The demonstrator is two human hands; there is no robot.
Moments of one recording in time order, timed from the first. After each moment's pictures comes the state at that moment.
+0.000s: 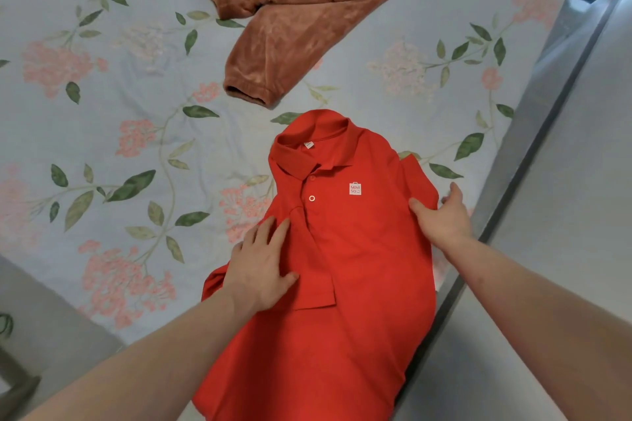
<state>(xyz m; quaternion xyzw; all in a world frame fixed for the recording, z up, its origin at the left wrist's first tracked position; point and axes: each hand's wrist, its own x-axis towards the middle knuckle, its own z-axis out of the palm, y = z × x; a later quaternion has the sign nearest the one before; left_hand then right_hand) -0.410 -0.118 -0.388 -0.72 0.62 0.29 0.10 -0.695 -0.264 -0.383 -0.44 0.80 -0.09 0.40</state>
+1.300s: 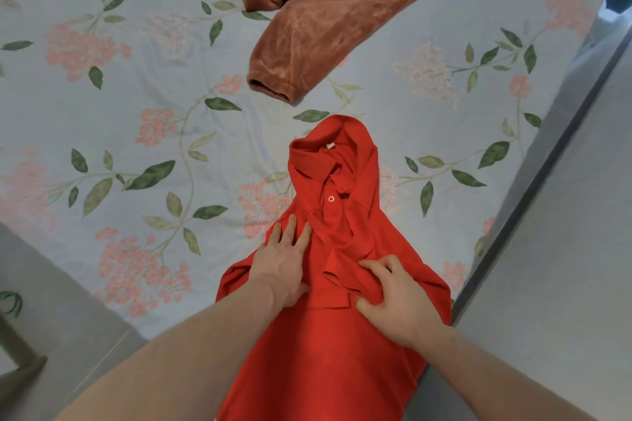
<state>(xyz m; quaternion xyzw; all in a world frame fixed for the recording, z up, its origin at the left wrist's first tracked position) -0.414 -0.129 -0.397 -0.68 0.63 0.31 0.21 -0.648 -0.139 -0.392 -0.73 0.54 0.09 0.41</state>
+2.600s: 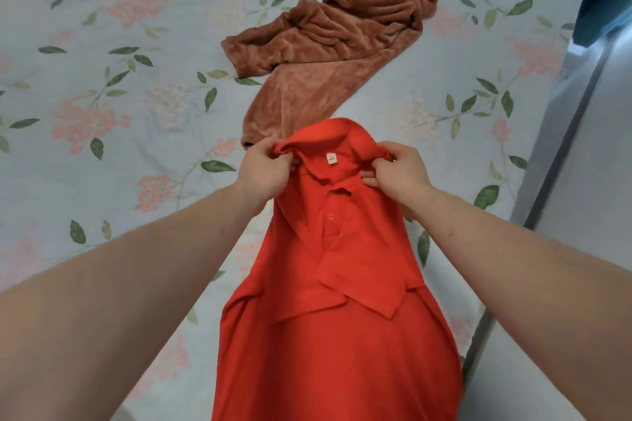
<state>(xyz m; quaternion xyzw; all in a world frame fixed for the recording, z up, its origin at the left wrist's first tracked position) -0.345 -0.336 -0.319 -0.74 0.31 0.46 -0.39 -0.556 -0.386 -0.324 -0.48 0.65 -0.26 0.53</state>
